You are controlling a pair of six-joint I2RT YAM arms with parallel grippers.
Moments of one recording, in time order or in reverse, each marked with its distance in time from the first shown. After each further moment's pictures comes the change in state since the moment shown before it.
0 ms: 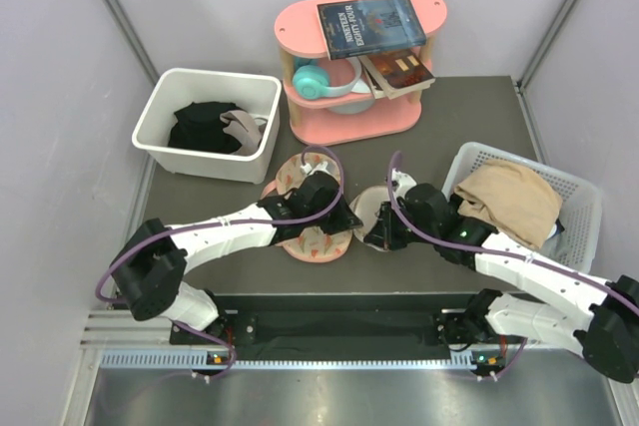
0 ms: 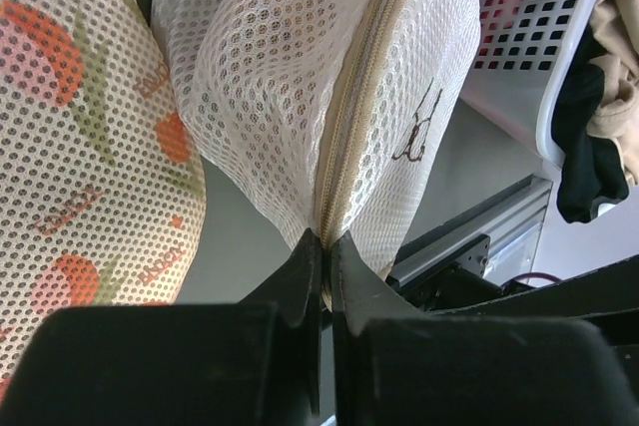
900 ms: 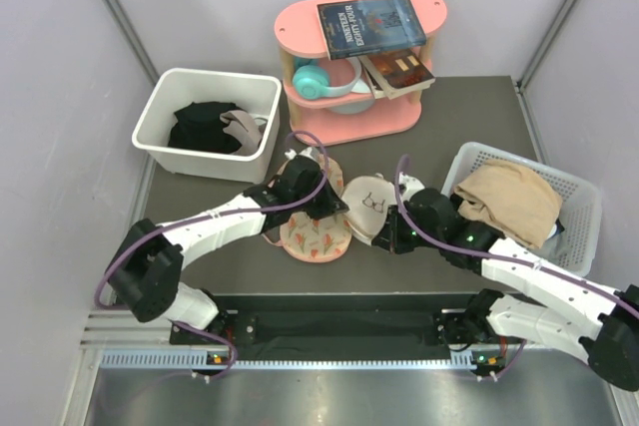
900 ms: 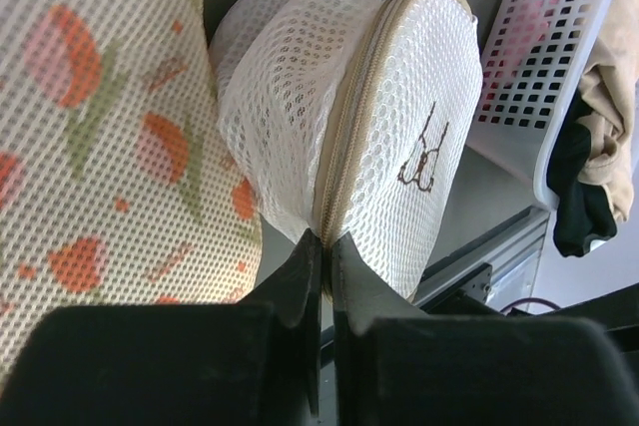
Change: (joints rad) left arm 0.148 -0.027 -0.004 -0.004 0.066 0.087; right arm 0.000 -0.069 -0.021 -0.078 0.065 0.016
